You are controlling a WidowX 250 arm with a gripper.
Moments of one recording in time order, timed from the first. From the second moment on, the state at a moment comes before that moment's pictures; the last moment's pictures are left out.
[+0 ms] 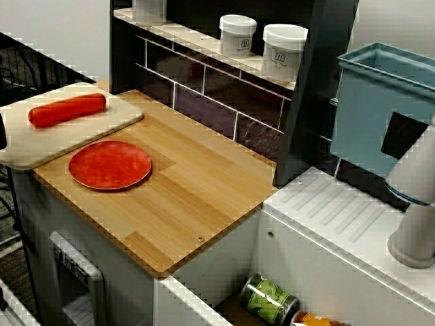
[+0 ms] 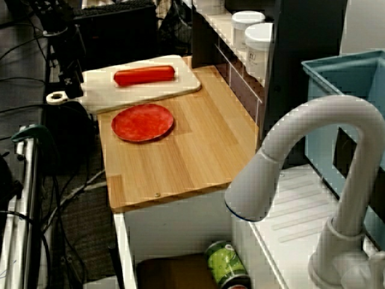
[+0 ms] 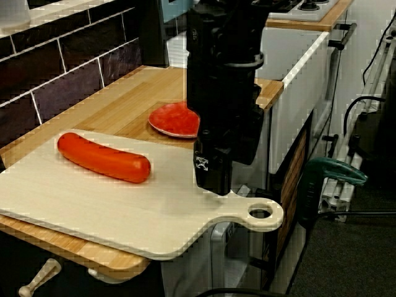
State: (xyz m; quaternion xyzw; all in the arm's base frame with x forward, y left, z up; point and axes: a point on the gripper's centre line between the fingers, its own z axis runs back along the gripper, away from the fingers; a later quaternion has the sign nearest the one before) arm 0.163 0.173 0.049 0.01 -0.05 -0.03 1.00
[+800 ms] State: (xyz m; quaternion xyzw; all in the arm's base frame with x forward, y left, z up) arm 0.159 0.170 0.049 0.04 -0.04 0.00 1.00
